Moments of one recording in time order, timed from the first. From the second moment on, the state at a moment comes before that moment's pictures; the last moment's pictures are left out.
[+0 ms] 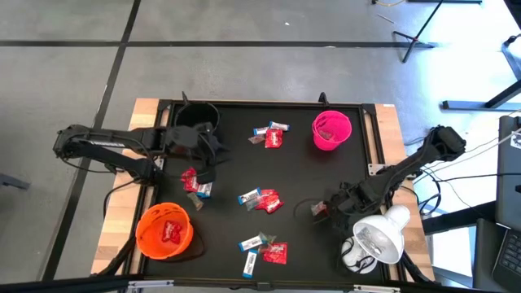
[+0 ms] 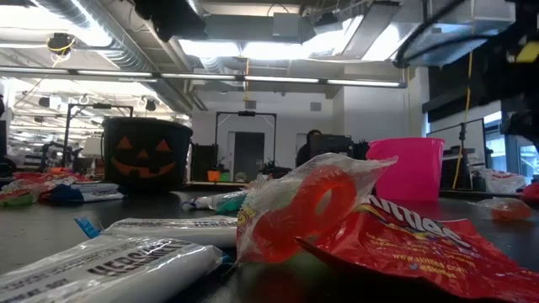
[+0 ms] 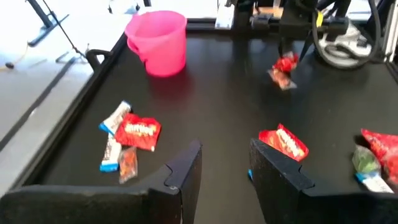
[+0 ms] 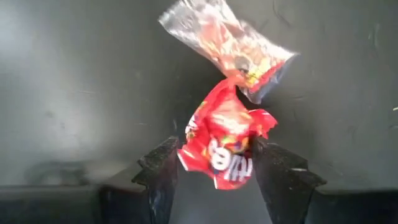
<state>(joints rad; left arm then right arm) 0.00 1.02 0.91 -0.43 -0.16 -0.06 0.56 1.30 0.67 -0.72 -0.02 0.88</state>
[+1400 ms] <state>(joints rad) -0.03 1.22 0.90 -0.02 -0.01 -0.04 0.43 1.19 0.90 -0.27 0.58 0.29</state>
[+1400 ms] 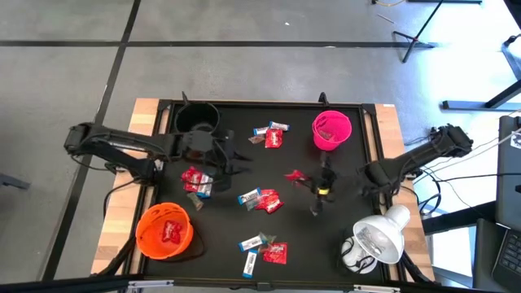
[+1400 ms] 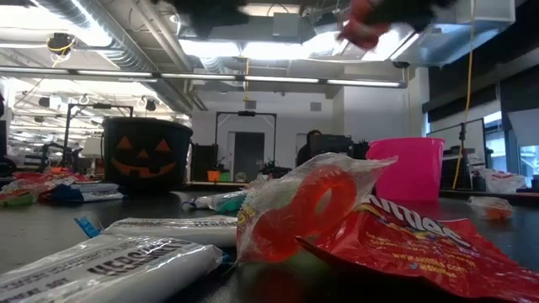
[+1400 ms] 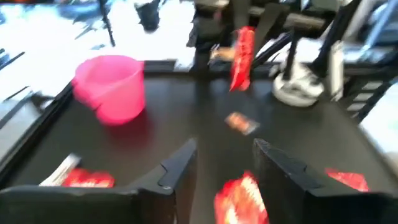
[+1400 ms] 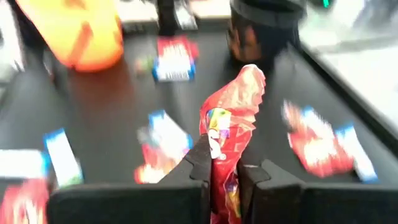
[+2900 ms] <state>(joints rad) 0.02 1.35 0.90 0.15 -0.07 -0.09 0.09 1.37 0.90 0.35 0.09 -0.01</state>
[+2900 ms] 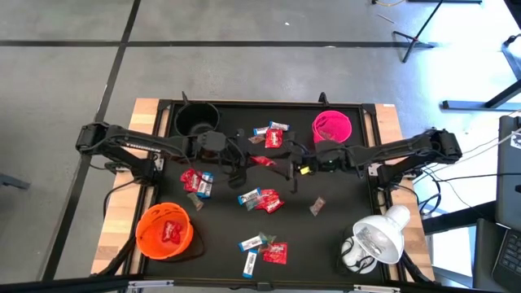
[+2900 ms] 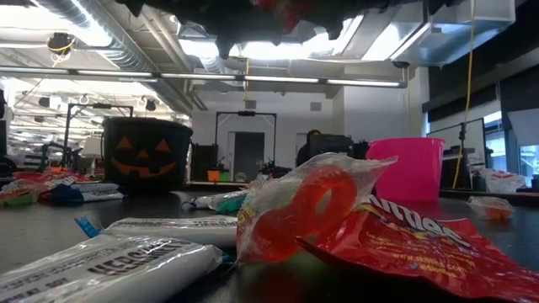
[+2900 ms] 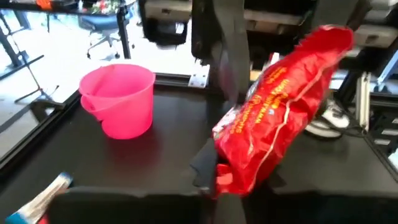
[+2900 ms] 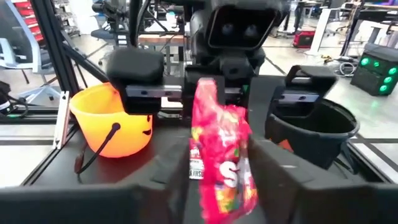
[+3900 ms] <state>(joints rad) -0.42 0.94 1.05 -1.29 0.42 -1.07 0.09 1.23 0.90 0.14 0.10 0.00</state>
